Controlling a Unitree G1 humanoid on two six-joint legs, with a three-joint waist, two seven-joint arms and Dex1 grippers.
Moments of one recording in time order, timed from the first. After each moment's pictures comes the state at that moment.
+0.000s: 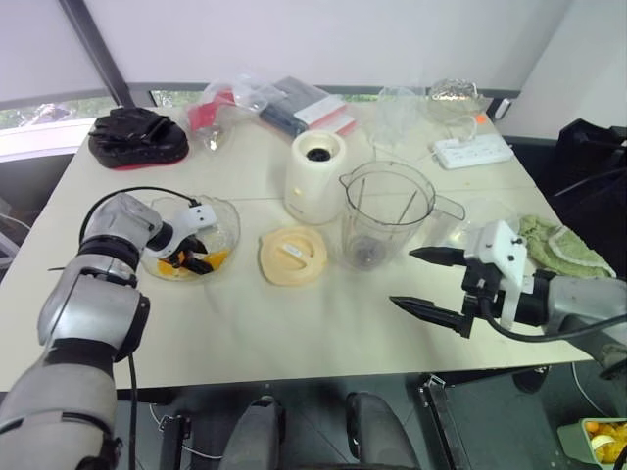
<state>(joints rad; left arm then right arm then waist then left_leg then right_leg) -1.11 0.62 -0.34 1.32 0.32 0.04 -1.27 -0.07 -0.93 -0.25 -0.68 0.75 0.79 0.76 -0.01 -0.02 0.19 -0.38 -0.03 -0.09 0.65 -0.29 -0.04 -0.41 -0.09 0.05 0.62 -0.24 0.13</state>
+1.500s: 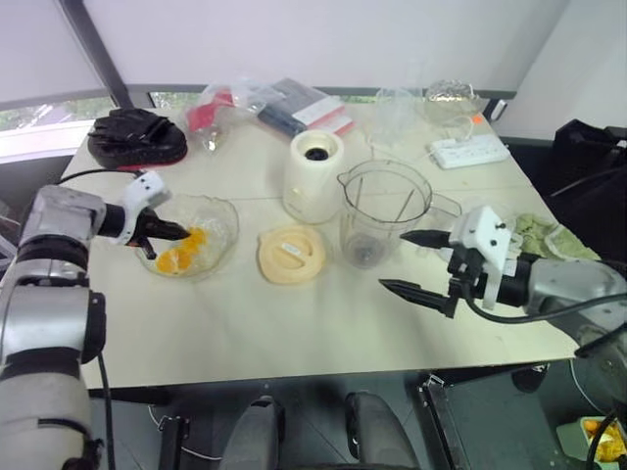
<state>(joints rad) -1.03 0.79 -0.08 1.21 0.13 0.09 -1.36 -0.20 -0.89 -0.13 -0.60 0.65 0.75 0.76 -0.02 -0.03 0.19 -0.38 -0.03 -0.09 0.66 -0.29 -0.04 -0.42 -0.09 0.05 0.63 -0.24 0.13</state>
